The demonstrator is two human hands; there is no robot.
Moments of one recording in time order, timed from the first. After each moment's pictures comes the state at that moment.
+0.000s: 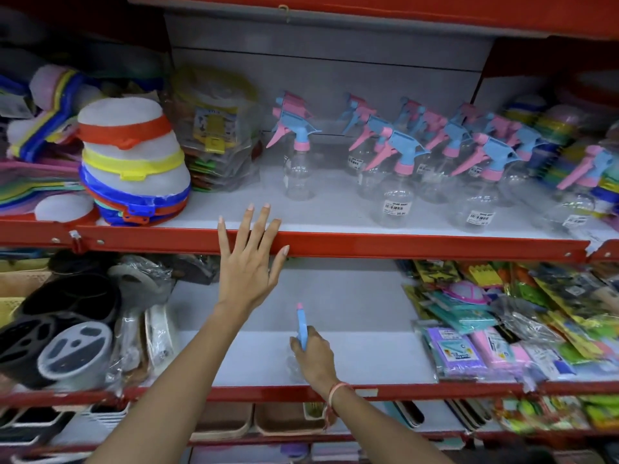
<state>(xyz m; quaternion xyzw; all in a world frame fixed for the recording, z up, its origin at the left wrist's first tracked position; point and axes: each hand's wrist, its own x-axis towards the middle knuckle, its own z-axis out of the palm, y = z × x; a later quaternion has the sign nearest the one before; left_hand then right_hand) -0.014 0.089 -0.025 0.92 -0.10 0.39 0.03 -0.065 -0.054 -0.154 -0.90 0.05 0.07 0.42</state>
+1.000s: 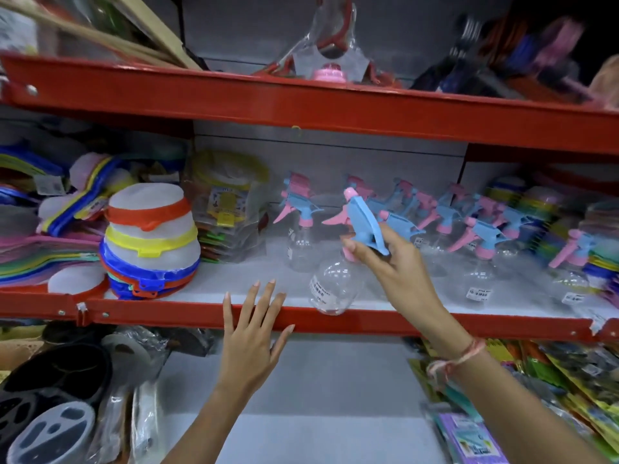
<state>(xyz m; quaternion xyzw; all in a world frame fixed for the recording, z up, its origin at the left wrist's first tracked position) -0.010 0.090 -0.029 0.92 -0.10 0.38 0.04 -0.032 -0.133 0.140 -0.80 -0.21 -0.23 0.52</state>
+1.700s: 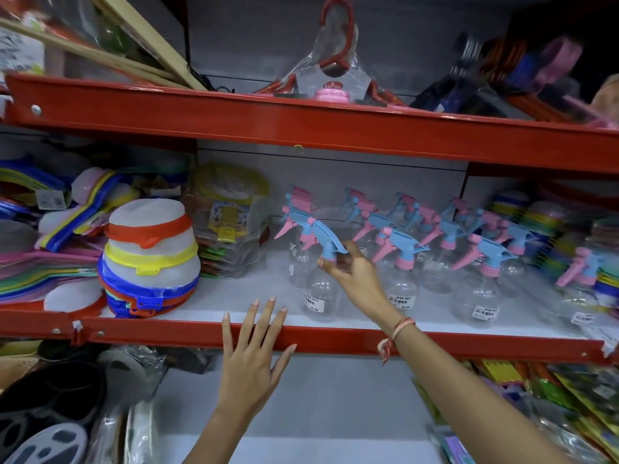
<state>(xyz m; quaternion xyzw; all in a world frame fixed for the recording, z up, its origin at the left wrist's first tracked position) -0.008 0.089 -0.032 0.92 -0.10 0.38 0.04 0.061 -0.101 0.105 -0.82 -0.16 -0.15 0.53</state>
